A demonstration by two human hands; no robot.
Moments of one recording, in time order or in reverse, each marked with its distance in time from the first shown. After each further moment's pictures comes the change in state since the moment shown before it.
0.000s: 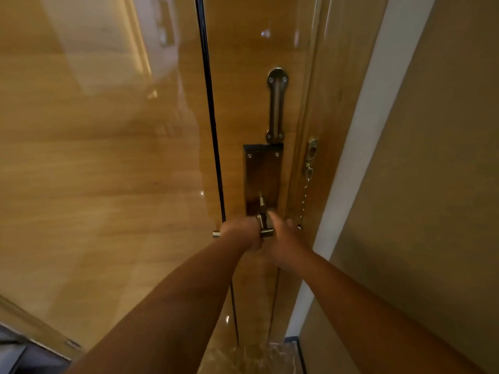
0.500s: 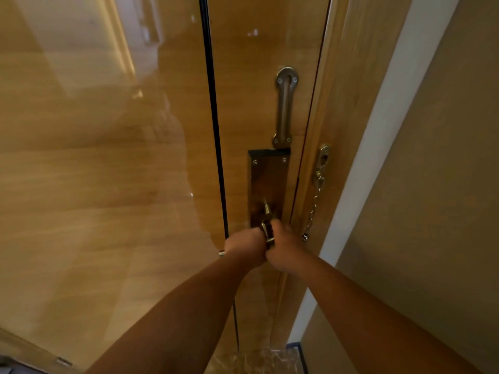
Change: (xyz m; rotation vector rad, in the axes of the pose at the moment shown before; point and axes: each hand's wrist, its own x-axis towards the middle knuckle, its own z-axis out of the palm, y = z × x) left_hand 0.019 -0.004 0.022 -0.169 0.131 0.006; right_hand 0.038 -0.004 0.011 -0.052 -0.030 0.070
